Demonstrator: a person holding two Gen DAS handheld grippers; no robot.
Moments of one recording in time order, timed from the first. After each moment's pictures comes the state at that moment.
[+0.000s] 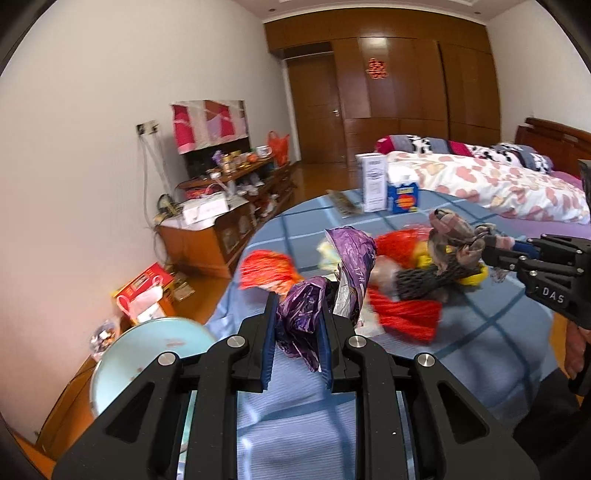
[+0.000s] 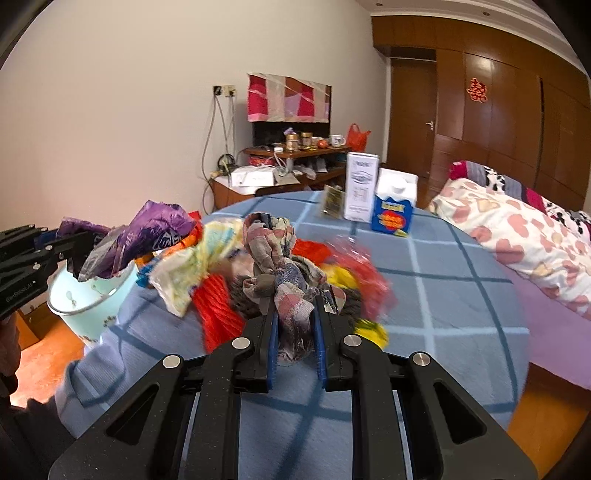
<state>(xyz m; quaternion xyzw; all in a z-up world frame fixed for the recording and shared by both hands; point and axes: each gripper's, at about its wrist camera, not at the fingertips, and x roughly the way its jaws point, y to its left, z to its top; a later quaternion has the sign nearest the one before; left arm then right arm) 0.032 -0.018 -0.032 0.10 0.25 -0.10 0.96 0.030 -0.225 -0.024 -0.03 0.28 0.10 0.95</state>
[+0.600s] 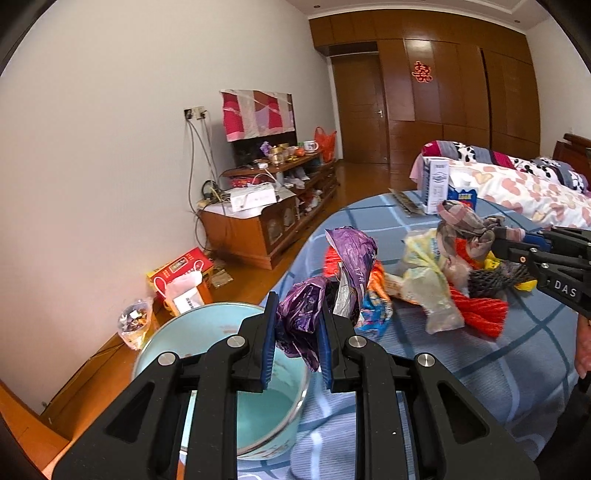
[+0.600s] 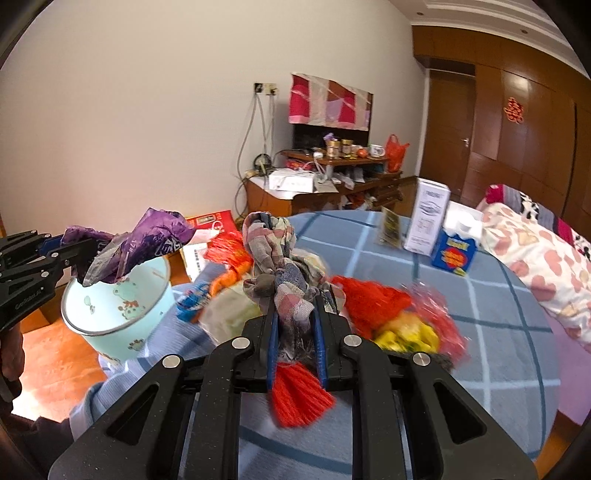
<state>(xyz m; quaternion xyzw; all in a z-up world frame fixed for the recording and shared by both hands) 0.041 0.046 -0.034 0.08 0.25 -0.03 0.96 0.071 -0.153 -0.016 -0.07 0.28 0.16 0.95</state>
